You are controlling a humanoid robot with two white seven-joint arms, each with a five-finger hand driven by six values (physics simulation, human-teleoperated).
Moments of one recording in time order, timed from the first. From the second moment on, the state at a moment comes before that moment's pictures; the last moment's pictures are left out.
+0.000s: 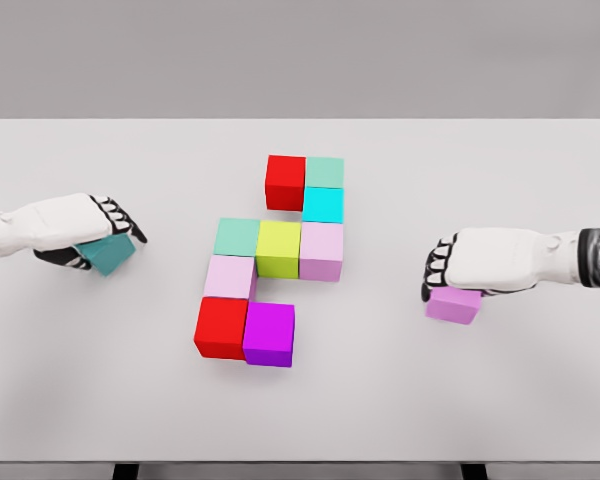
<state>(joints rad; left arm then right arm) -0.84 1.04 -1.18 -1.31 -0.43 -0.61 -0.05 -0.66 -1.07 0.85 -1.77 0.42 -0.61 0.50</state>
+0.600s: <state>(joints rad) -0.92 0.92 -1.18 -1.23 -0.44 -0.61 -0.05 -0.67 -0.98 0.85 -1.77 0.38 -0.61 0.50</state>
